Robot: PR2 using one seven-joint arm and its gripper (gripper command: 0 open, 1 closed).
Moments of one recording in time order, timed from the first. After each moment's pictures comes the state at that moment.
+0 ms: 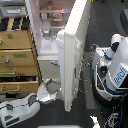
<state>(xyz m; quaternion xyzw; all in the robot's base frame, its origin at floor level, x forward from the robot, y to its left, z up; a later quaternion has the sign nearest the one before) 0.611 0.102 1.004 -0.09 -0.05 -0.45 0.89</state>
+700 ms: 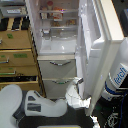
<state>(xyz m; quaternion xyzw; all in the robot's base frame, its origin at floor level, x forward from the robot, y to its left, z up) 0.523 -0.132 1.147 -0.09 -0.12 -0.50 0.85</state>
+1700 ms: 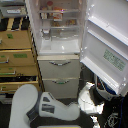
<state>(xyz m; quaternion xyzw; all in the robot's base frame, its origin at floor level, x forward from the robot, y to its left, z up) 0.494 -0.251 1.133 -0.11 -0.12 -0.53 0.83</state>
